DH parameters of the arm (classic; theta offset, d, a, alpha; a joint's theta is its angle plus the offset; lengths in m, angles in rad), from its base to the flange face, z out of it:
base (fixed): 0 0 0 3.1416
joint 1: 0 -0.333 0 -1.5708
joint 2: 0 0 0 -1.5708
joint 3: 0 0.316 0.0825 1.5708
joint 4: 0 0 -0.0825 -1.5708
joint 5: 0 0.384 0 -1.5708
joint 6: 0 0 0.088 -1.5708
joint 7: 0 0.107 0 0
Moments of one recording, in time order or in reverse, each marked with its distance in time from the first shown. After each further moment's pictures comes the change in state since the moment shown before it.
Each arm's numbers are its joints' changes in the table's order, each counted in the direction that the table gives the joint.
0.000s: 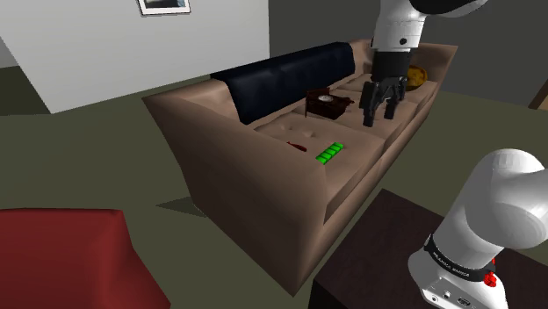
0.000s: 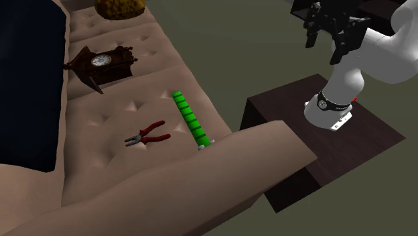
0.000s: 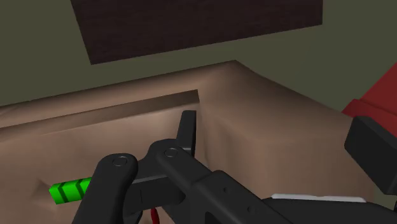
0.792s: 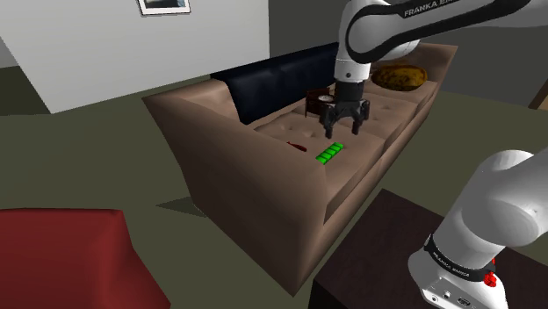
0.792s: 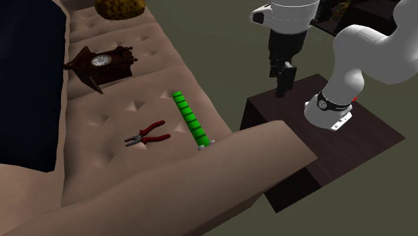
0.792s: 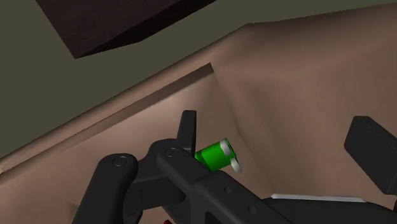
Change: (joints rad) arm 0.076 -0.314 0.038 -0.012 0.025 -0.341 0.217
